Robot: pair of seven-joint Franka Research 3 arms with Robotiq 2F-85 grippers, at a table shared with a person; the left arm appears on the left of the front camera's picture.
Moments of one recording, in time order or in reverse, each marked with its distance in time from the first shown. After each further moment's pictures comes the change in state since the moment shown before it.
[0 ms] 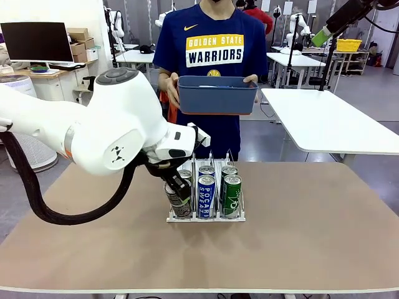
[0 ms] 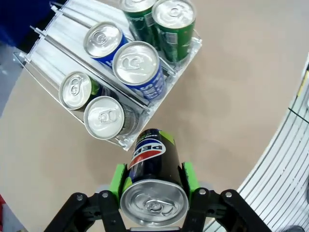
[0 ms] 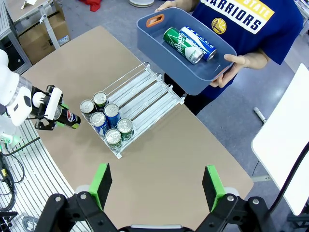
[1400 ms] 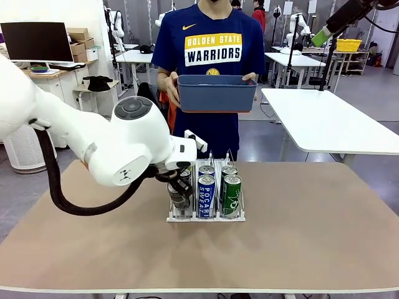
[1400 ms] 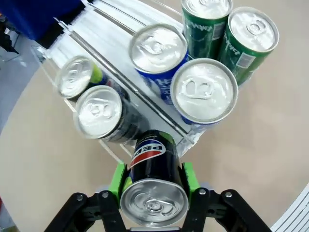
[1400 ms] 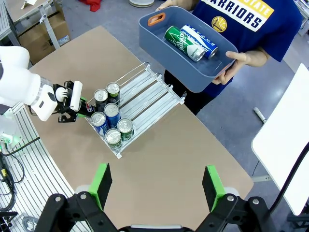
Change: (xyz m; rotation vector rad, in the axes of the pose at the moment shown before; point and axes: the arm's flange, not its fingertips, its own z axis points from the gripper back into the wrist) left arm 0.008 0.031 -0.068 0.103 -0.038 0.081; right arm 0.000 0.000 0.000 0.000 0.000 0.000
